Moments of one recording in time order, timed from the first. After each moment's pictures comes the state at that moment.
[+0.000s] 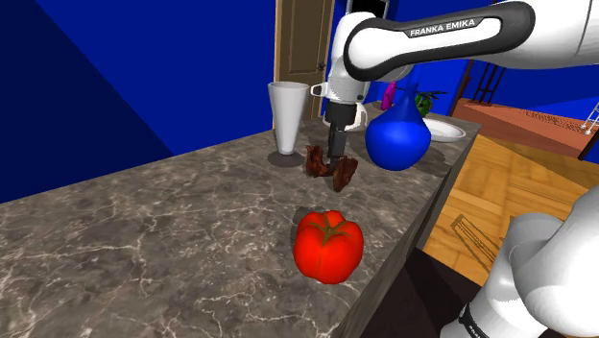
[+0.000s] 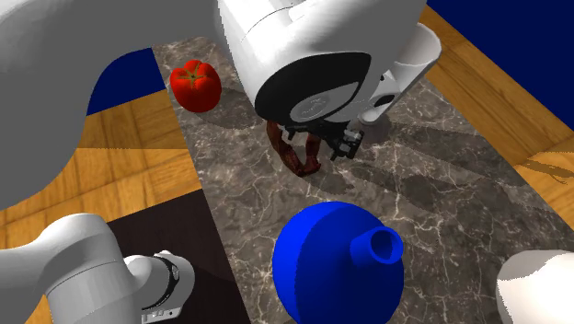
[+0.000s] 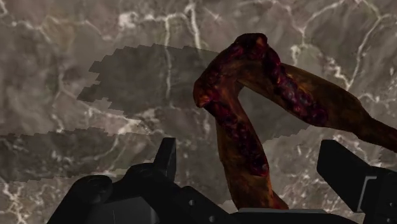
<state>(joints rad) 0.22 -0.27 -0.09 -2.11 0.09 1.79 -0.61</state>
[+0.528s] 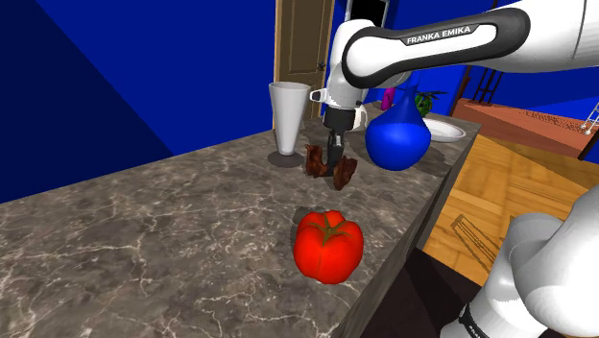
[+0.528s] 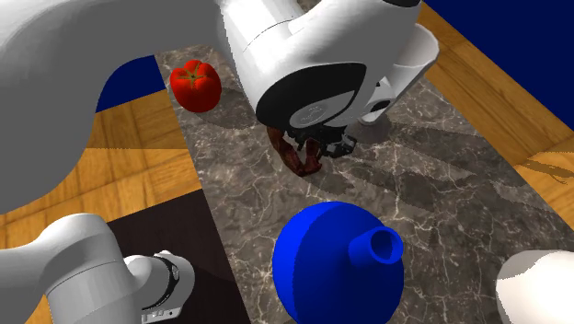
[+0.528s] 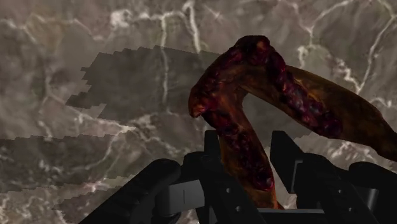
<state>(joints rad) 0.22 -0.27 -0.08 -2.13 0.09 1.82 -0.61</state>
